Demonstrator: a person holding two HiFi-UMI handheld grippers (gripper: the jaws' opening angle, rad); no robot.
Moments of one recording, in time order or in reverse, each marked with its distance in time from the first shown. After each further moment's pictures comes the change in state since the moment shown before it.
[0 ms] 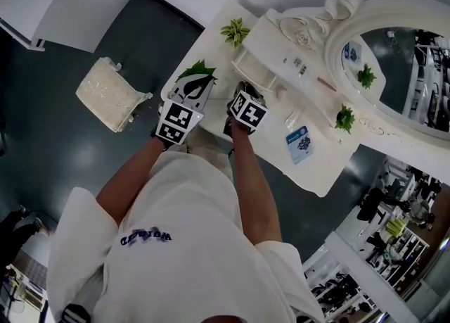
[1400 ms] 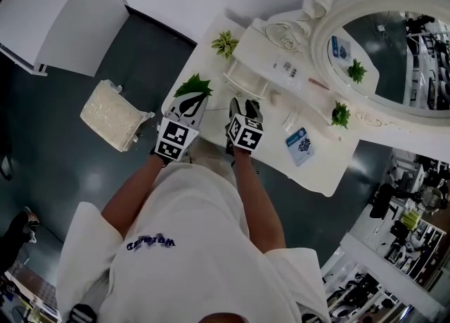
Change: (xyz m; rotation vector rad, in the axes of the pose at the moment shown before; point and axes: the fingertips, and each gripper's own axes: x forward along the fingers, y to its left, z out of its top) left arm -0.020 -0.014 0.000 0.044 0.006 -0.030; right arm -0.044 0.011 -0.002 -0.075 -0.119 0.086
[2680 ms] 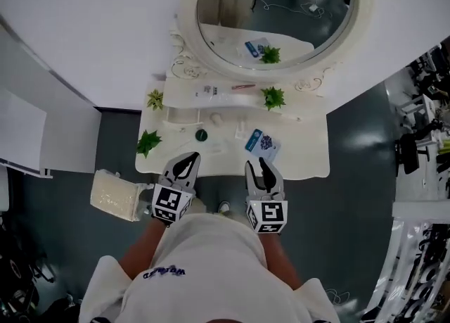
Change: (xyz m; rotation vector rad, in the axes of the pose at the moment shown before) left arm -0.045 -0.231 0.098 0.188 -0.097 -0.260; right arm -0.355 -0.115 0.053 -0.102 -0.513 -0.121
